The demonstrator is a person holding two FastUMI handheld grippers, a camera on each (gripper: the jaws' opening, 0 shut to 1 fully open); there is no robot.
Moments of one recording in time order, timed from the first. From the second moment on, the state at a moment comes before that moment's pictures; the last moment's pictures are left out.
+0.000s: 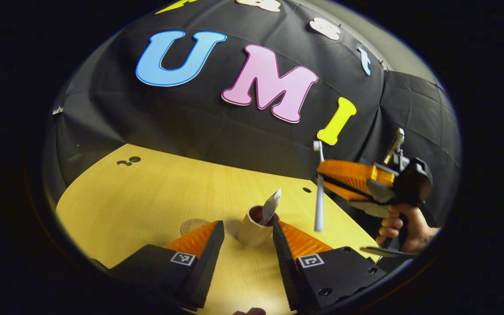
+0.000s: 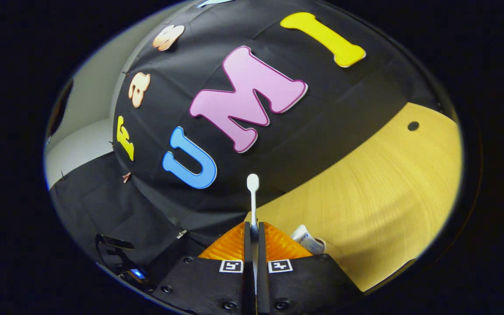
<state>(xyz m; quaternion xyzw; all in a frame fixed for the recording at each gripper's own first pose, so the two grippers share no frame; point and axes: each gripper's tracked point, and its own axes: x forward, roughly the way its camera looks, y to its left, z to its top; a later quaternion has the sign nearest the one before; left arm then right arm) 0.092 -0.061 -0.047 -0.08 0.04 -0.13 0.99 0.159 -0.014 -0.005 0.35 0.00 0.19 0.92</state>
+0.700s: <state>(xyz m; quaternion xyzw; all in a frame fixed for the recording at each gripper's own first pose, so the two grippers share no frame) 0.046 -0.005 -0.094 -0.15 0.08 -0.08 0.98 0.244 0.039 -0.033 0.11 -0.04 0.22 0.97</state>
